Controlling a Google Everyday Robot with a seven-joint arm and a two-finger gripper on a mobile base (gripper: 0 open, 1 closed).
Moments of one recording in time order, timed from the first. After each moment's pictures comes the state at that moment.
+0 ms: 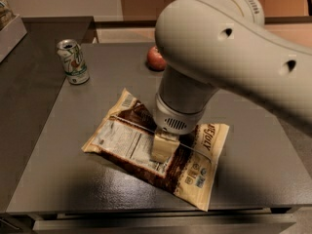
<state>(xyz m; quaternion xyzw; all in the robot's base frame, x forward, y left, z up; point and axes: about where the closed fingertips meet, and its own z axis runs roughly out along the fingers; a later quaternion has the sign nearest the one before) 0.410 -0.020 0.857 -0.62 0.77 0.03 0.12</state>
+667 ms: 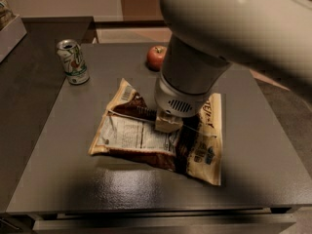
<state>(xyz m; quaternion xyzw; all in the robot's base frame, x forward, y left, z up) 0.418 -0.020 0.901 -0.64 0.75 0.01 0.15</state>
